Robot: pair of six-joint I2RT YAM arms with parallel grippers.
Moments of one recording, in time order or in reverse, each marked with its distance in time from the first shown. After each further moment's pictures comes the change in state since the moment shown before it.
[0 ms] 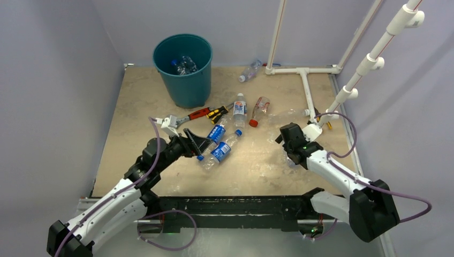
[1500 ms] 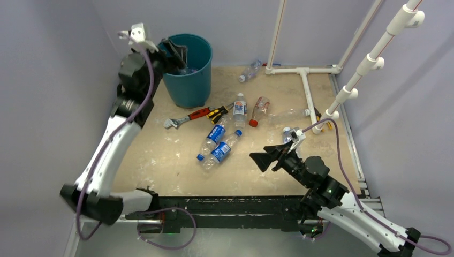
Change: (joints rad) left arm 0.356 0.692 1.095 -0.169 -0.177 0.444; right arm 0.427 -0.749 -0.246 0.397 -0.528 -0.392
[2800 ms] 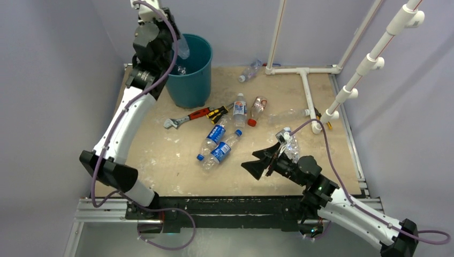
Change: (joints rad) left arm -0.158 0.200 0.338 0.054 -0.401 0.308; right arm 0.000 0.085 -0.107 0.230 -0.196 -0.027
